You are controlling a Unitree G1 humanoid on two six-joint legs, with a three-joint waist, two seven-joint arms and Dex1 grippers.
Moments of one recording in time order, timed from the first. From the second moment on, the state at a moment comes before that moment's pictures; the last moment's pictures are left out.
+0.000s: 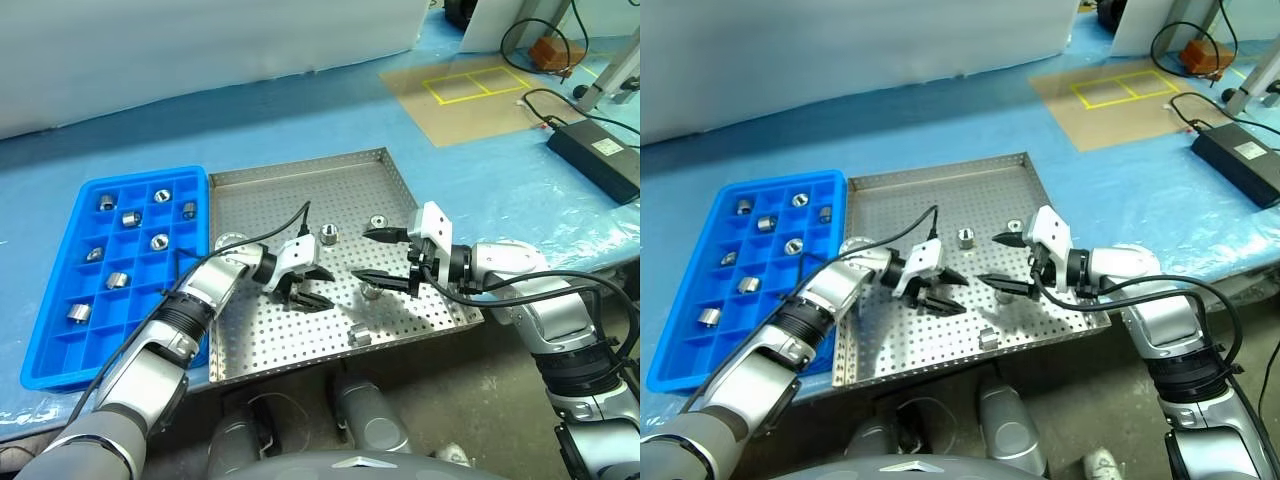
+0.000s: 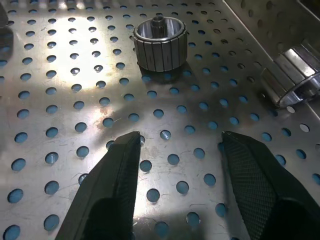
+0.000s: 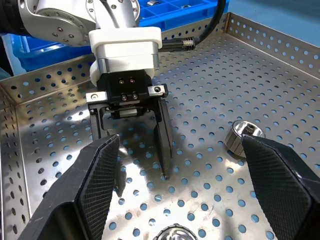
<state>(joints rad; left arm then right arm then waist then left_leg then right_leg) -0.66 0.33 -0.40 0.49 -0.07 0.05 -1.27 -0.35 -0.64 0.11 -0.24 0.38 0.49 1.02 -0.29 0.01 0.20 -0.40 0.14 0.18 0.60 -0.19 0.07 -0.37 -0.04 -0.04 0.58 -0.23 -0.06</state>
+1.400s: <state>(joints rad) -0.87 0.22 -0.14 0.92 -0.05 -0.12 -0.92 -0.40 -0.62 0.14 -0.18 0.36 0.46 1.04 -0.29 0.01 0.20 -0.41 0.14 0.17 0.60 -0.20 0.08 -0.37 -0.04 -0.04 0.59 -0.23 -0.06</state>
